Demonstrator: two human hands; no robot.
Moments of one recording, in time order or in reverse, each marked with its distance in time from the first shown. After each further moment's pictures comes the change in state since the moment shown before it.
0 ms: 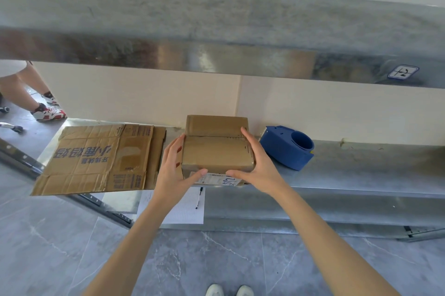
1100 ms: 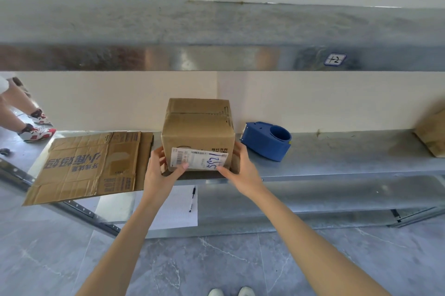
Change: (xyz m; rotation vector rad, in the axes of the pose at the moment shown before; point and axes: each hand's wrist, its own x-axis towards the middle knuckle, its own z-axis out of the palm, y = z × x) left_hand -0.010 0.001 0.007 -0.018 0.086 -0.155; right_hand -0.038 0.000 0.017 0.031 0.166 0.108
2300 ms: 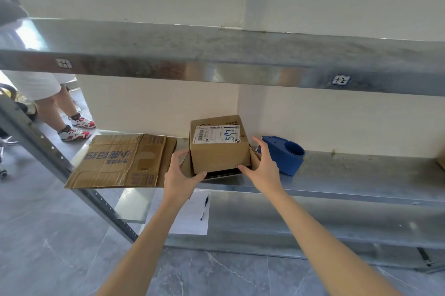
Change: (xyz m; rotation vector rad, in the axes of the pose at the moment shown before) left_hand -0.036 0.034 -0.005 0.042 0.143 0.004; right_hand 0.000 -0.032 -0.018 -0.189 0.171 -0.017
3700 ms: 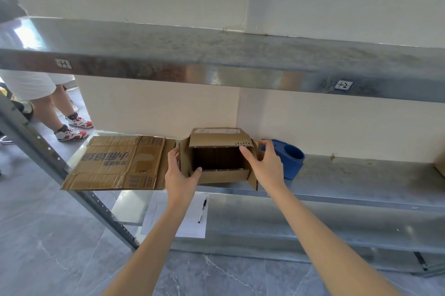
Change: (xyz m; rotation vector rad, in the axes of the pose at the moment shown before) left_hand 0.002 0.008 0.013 -0.111 0.159 0.025; right_hand 0.006 -0.027 -0.013 0.008 0.075 0.112
